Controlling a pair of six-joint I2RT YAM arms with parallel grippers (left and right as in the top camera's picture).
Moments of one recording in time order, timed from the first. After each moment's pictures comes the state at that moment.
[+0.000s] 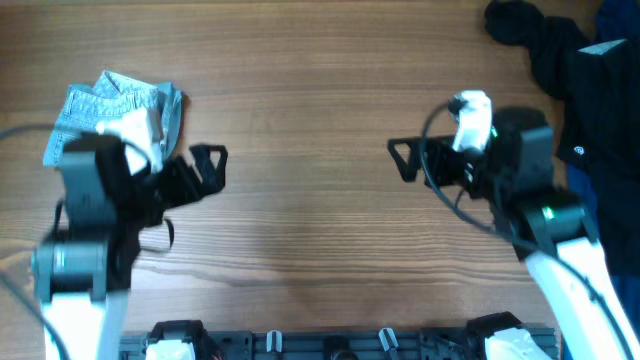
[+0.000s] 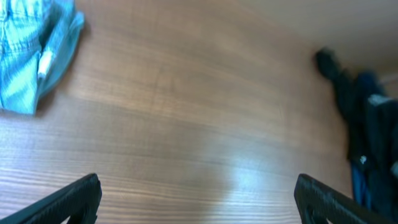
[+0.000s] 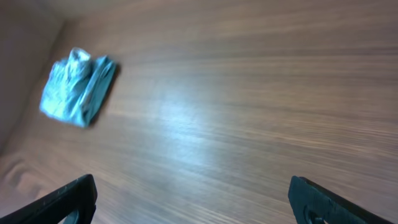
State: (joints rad) left arm 0.02 0.97 1.14 -0.96 0.30 -0.37; right arm 0.21 1.10 1.01 -0.62 -0.37 0.28
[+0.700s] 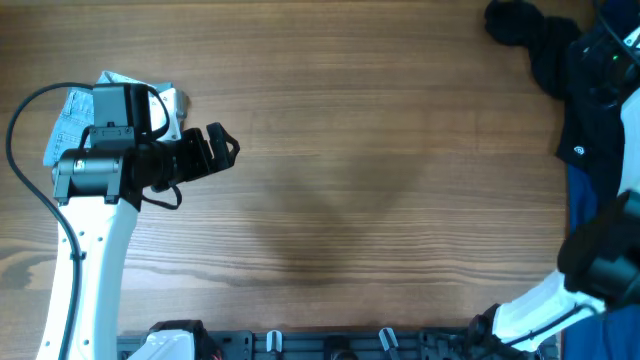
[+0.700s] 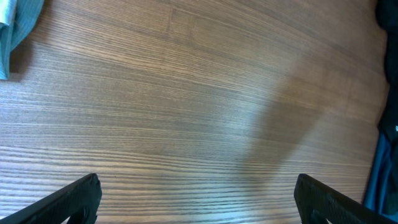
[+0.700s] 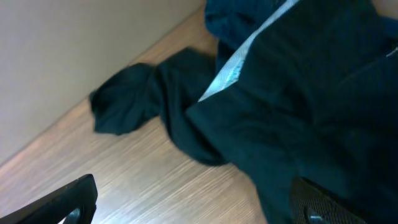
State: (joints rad) left arm 0.02 1.28 1.23 -1.05 0.34 -0.31; right arm -0.44 1.89 1.65 -0.51 -0.01 0.28
